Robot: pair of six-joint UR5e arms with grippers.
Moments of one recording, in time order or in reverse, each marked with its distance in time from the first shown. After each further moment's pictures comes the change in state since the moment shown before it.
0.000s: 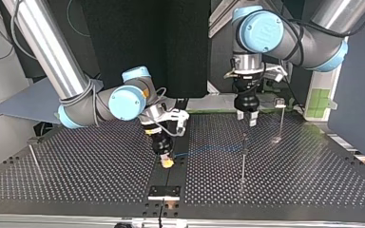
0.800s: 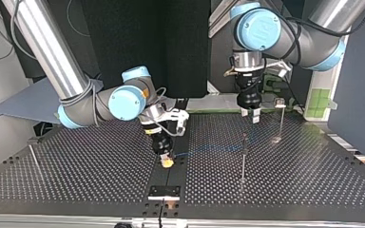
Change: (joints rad) left arm -0.017 0.000 0.000 -0.022 -0.075 0.069; right arm 0.000 0.000 0.000 0.004 0.000 -0.002
